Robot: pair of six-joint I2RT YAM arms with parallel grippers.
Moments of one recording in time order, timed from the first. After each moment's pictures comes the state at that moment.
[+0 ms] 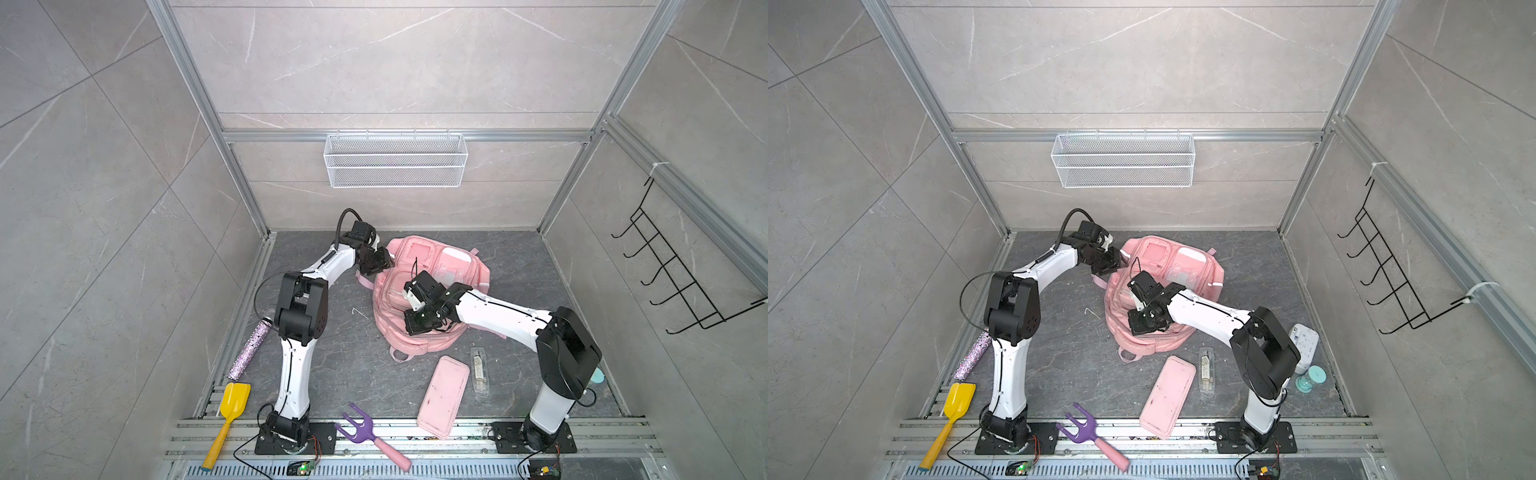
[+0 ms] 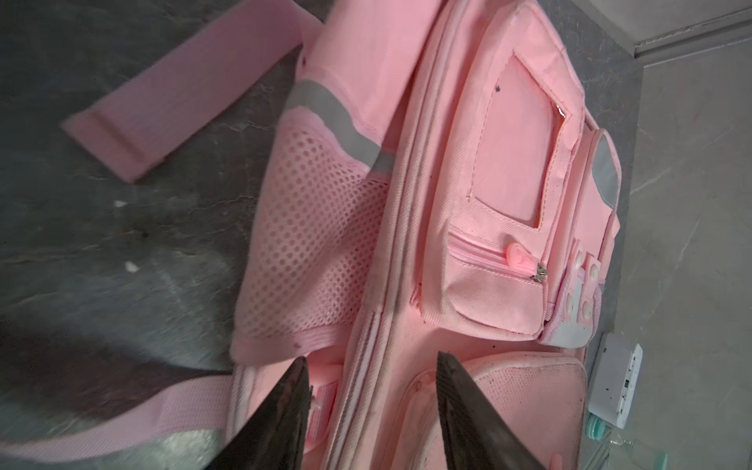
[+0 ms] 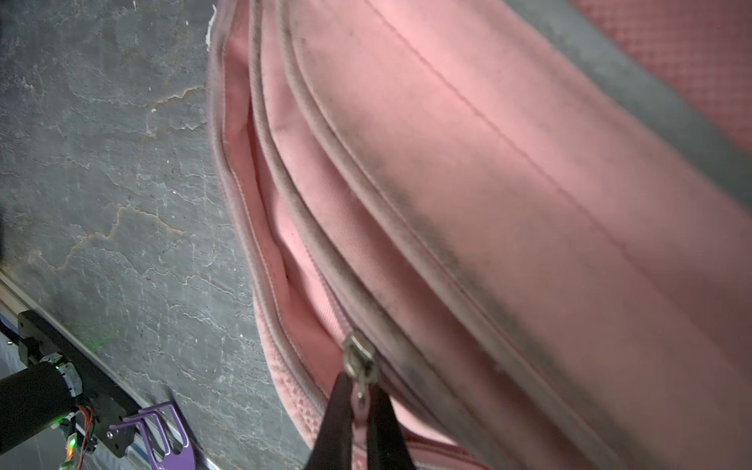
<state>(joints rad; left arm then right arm) -0.36 2.22 1.83 -0.62 0.45 -0.48 0.77 1.78 1.28 -0.66 -0.20 0.45</state>
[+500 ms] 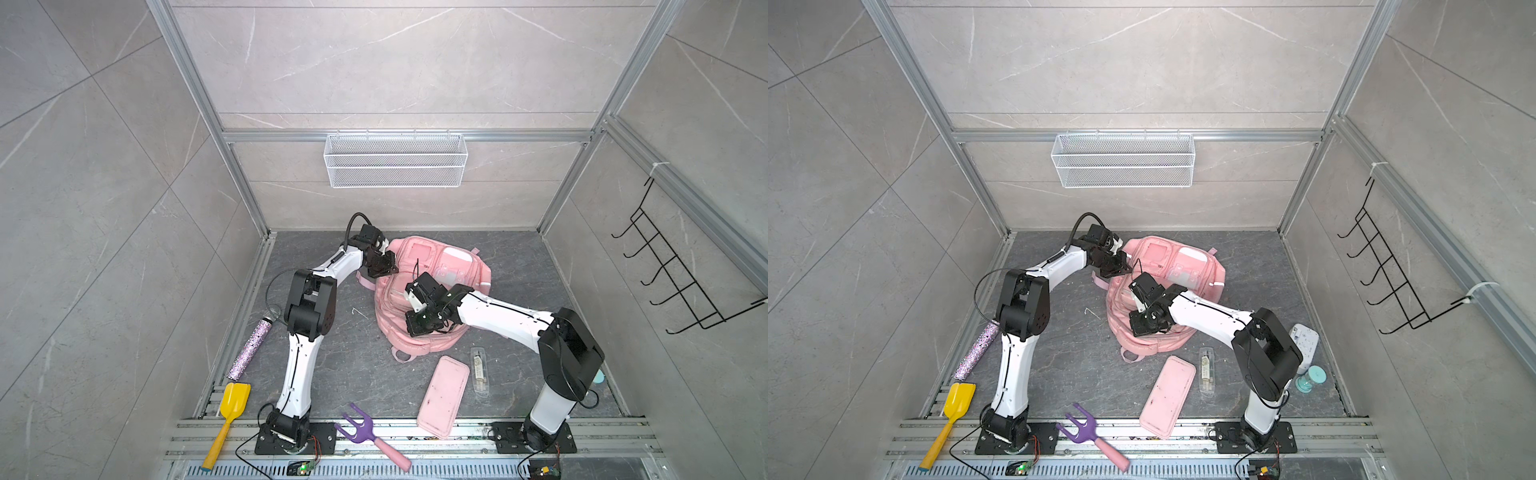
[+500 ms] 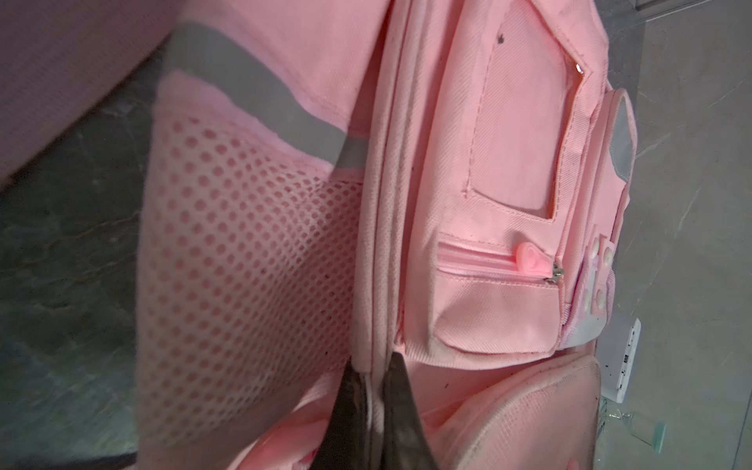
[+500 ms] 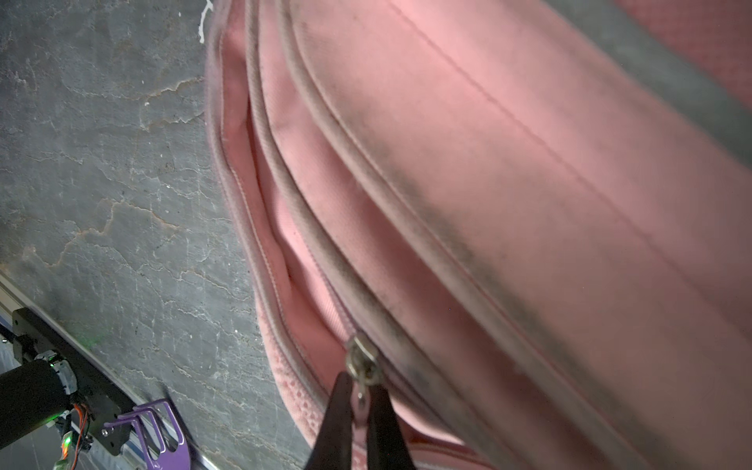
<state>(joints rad) -0.38 2.30 1.87 -0.60 0.51 -0.48 0.77 1.77 1.26 -0.66 -0.20 0.45</state>
